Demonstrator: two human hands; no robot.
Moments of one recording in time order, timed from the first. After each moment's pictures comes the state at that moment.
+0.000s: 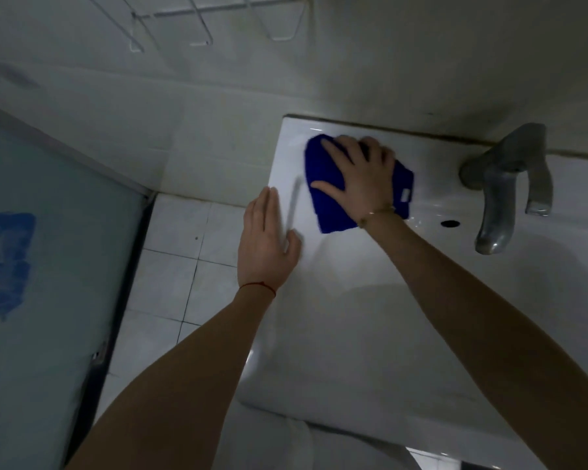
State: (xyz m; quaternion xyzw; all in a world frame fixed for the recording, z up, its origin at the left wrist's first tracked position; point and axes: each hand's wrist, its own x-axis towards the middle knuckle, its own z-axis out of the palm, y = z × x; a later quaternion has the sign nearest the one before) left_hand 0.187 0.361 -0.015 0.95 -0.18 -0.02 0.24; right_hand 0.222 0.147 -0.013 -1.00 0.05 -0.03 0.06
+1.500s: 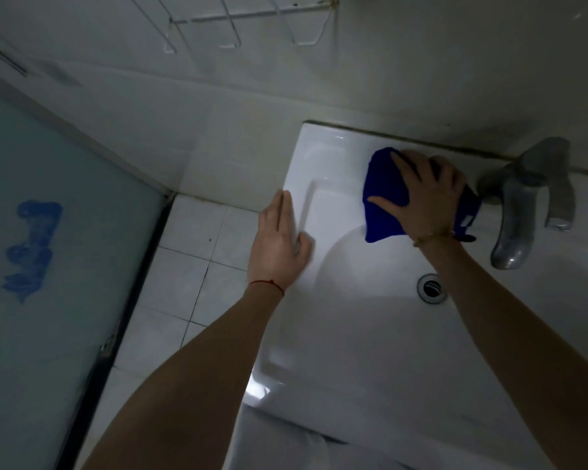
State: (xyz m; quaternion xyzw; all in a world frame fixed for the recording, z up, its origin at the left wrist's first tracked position) left_hand 0.184 0.359 -0.009 0.95 -0.18 -0.02 0.24; right_hand 0.183 0.087 -0.024 -0.99 0.10 -0.07 0.05
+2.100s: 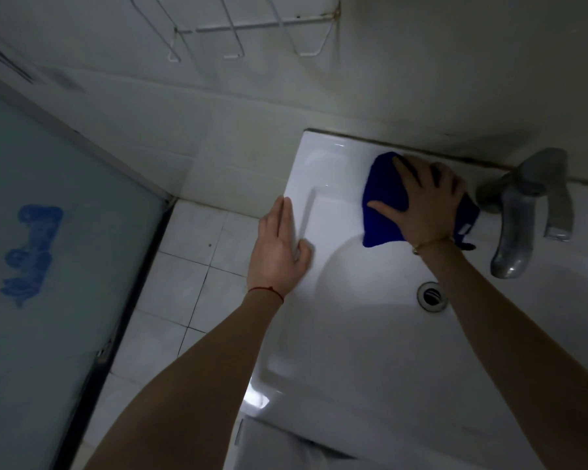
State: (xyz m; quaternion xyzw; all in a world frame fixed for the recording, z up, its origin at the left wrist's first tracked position) left_hand 0.185 0.360 -0.010 0.95 -0.18 -0.02 0.25; right_hand 0.187 0.088 -0.019 -0.99 0.11 -0.05 0.06
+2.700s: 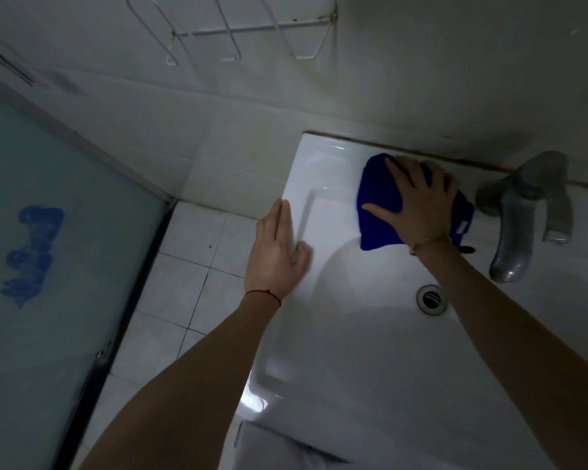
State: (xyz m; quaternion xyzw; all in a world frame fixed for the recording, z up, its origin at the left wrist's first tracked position) left_hand 0.186 0.360 -0.015 0.96 -0.18 -0.01 0.23; right_hand 0.192 0.090 -0.018 -0.99 0.08 -0.06 0.06
